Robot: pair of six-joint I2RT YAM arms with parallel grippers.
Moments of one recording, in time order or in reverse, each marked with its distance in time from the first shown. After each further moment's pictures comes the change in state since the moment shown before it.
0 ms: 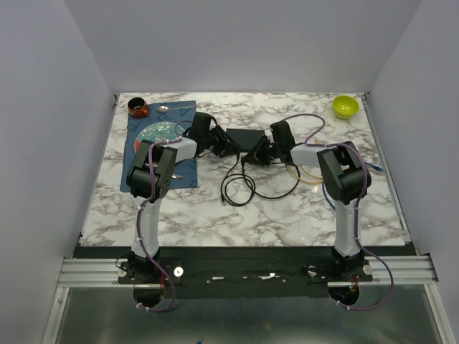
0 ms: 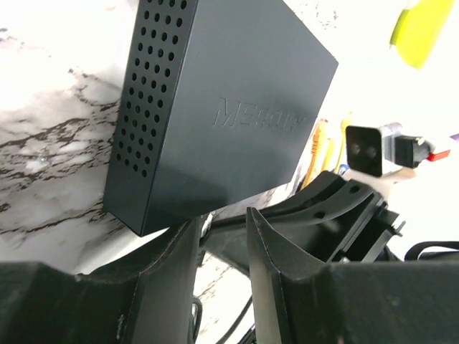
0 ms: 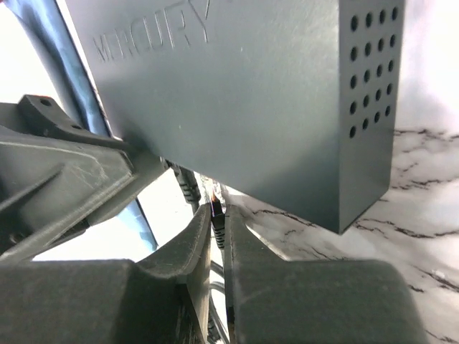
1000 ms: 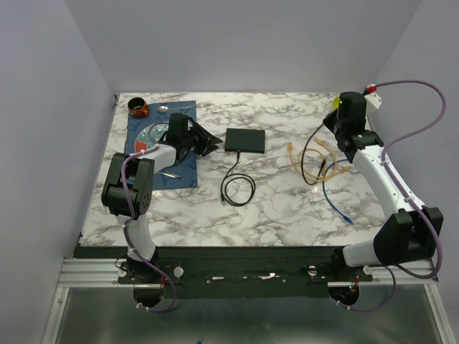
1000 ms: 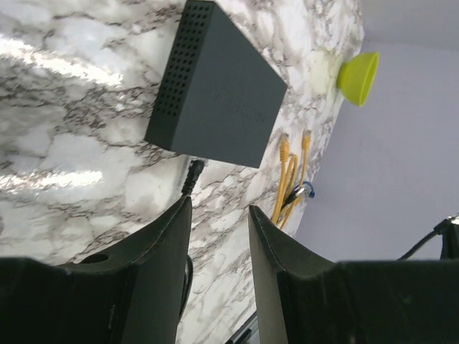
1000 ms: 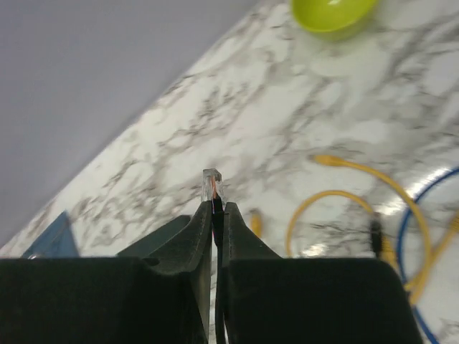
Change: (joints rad) left arm 0.112 -0.285 -0.245 0.075 -0.049 -0.028; right arm -0.223 -0.716 -0.006 -0.360 0.755 -0.260
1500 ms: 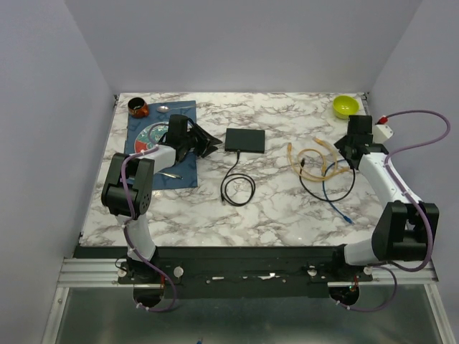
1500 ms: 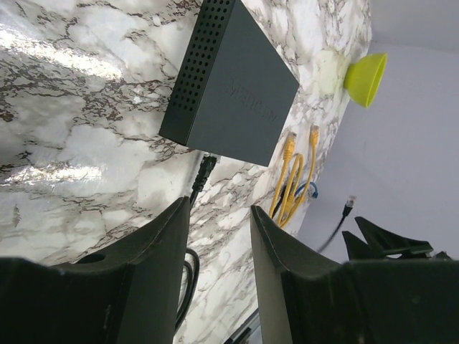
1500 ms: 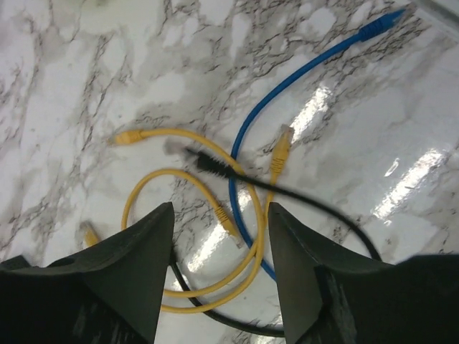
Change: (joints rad) left arm 0.000 0.000 -0.029 0.002 0.000 -0.013; right arm -0.220 0.025 -0.198 -0.205 0.129 0.082
